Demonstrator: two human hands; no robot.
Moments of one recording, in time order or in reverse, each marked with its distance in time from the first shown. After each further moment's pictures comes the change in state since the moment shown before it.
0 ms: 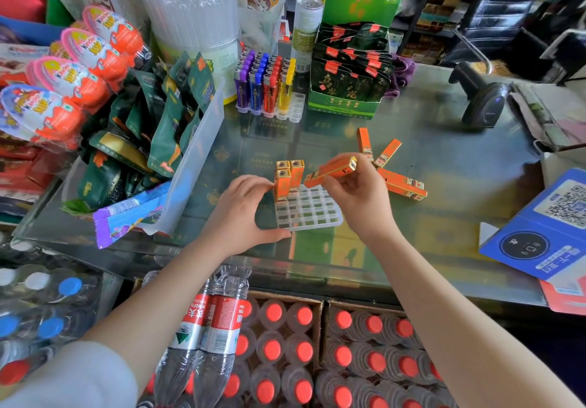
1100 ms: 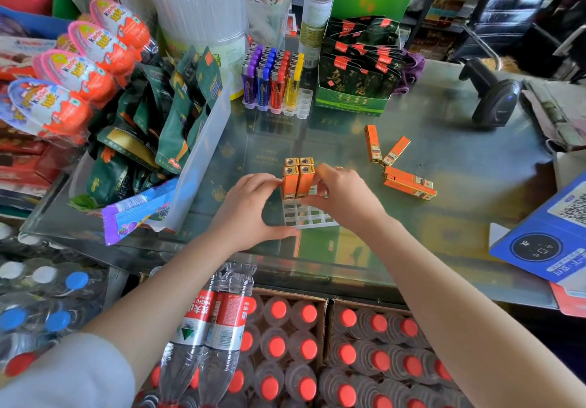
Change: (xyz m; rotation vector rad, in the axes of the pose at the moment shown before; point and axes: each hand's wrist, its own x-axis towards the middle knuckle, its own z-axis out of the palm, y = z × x) left_hand 0.002 0.002 -0.005 -0.035 -0.055 -0.028; right_hand 0.023 0.011 0.017 -0.754 -0.367 -0.118
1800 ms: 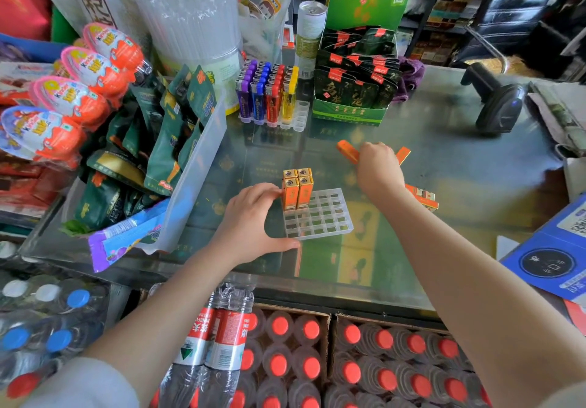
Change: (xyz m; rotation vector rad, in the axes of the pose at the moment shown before) left_hand 0.011 0.010 0.001 0.014 -0.056 -0.086; right_hand 0.056 0.059 -0.021 -0.253 0.132 0.411
